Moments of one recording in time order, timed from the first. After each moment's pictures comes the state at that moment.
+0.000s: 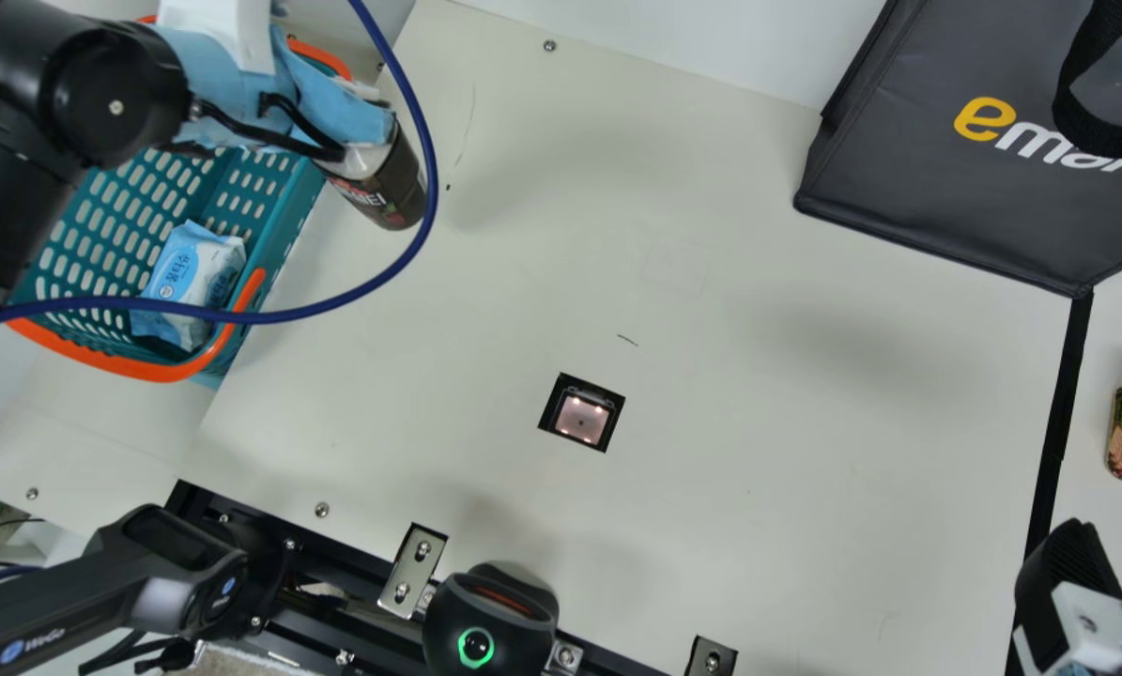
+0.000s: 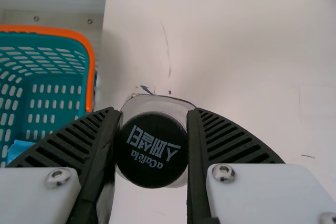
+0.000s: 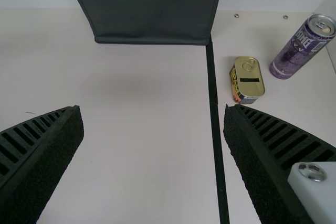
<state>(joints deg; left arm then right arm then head) -7.8 77.3 -75.8 3.8 59.8 -10.7 0.7 42.6 -69.7 -0.8 69.6 0.0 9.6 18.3</state>
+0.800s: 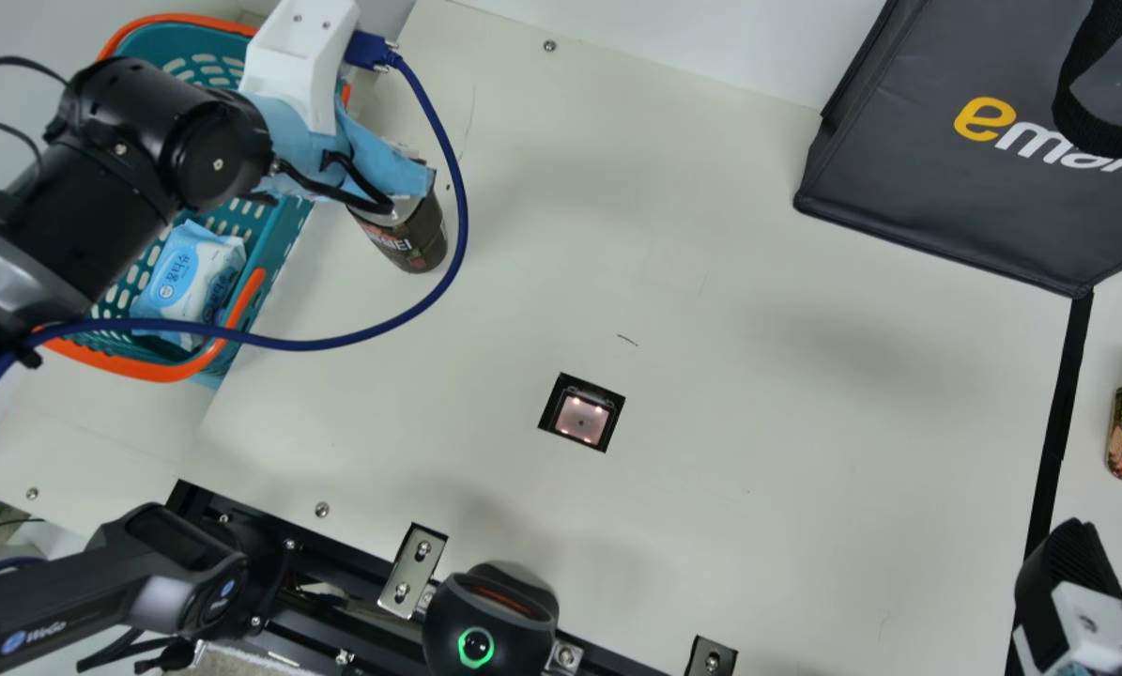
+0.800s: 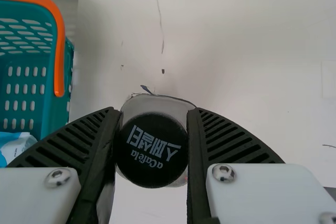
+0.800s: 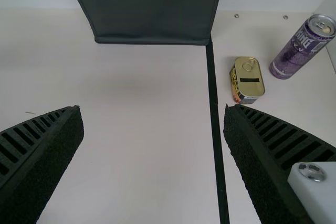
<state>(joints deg) -9.4 79.3 -65.9 4.3 52.0 -12.5 0.7 42.6 -69.7 -0.8 69.6 0.0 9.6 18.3</state>
